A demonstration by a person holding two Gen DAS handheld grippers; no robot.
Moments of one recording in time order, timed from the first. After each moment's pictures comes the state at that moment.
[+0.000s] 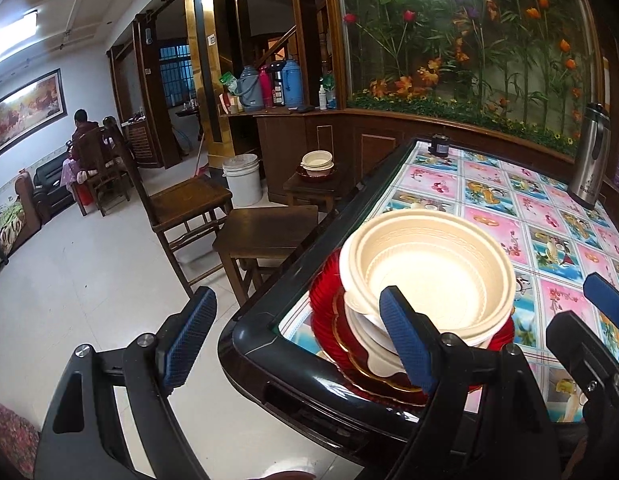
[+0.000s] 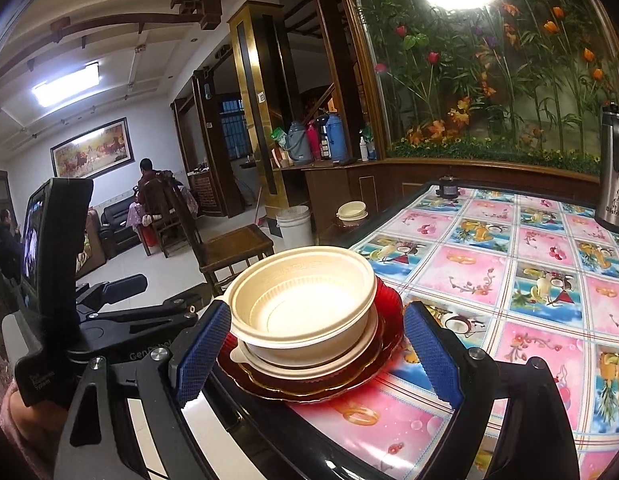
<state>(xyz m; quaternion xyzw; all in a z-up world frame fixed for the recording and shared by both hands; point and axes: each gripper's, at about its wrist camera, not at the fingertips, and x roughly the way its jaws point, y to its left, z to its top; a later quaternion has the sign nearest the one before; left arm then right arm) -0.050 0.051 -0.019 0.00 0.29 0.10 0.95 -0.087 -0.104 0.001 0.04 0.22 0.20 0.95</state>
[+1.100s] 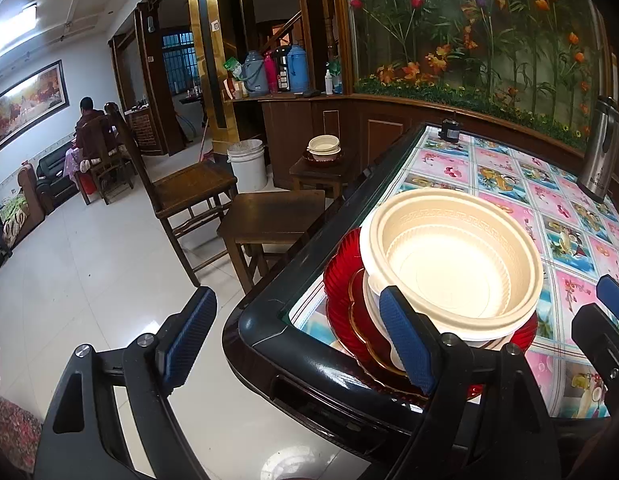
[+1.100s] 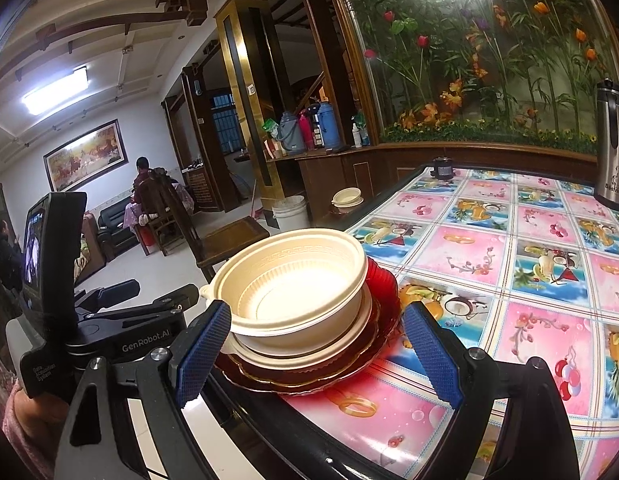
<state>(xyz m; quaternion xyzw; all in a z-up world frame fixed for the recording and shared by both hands) -0.045 0.065 -0.036 0.00 0.31 0.11 0.94 -0.077 -0.110 -0.011 0.06 0.24 0.20 0.95</state>
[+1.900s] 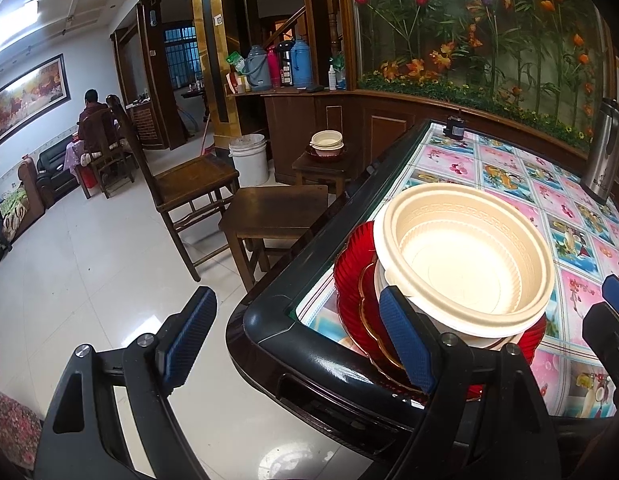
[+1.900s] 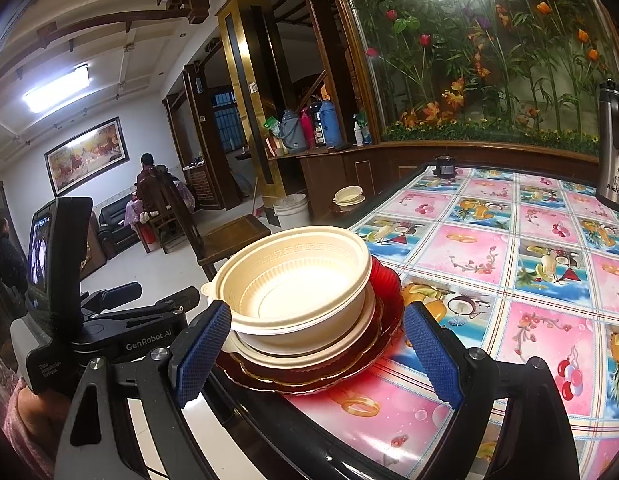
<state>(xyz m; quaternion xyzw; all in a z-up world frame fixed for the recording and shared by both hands) -0.043 0.074 -0.041 0.00 0.32 0.11 0.94 -0.076 -0.108 -0.014 0.05 0.24 0.20 0.95</state>
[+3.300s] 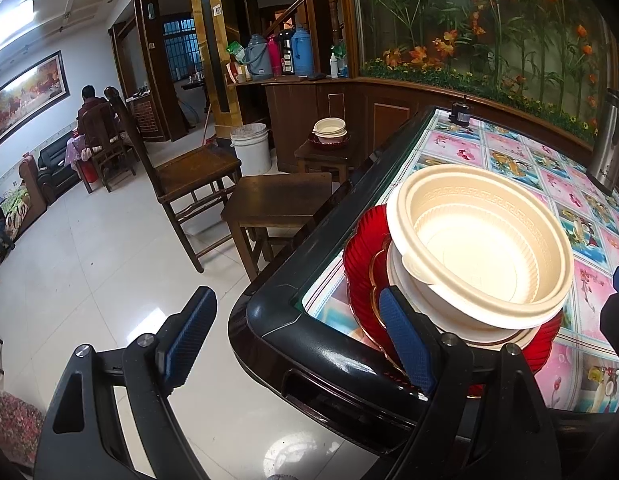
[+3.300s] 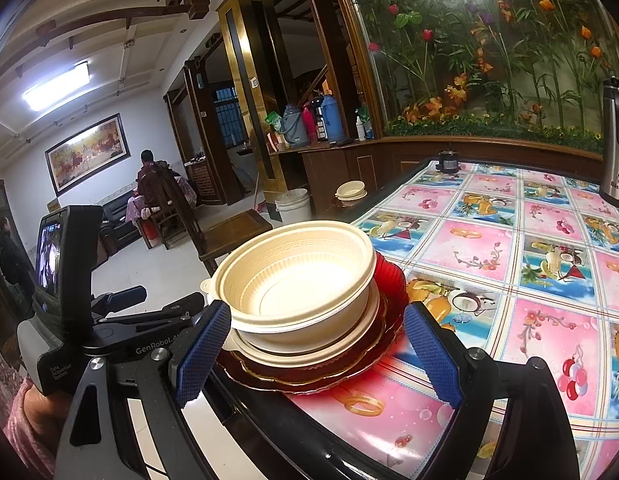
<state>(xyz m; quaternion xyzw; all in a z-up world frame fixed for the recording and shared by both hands) -0.036 0.081 -0.052 0.00 0.34 0.11 0.93 -0.072 -0.105 -0.017 0.05 0.25 0.20 0.95</state>
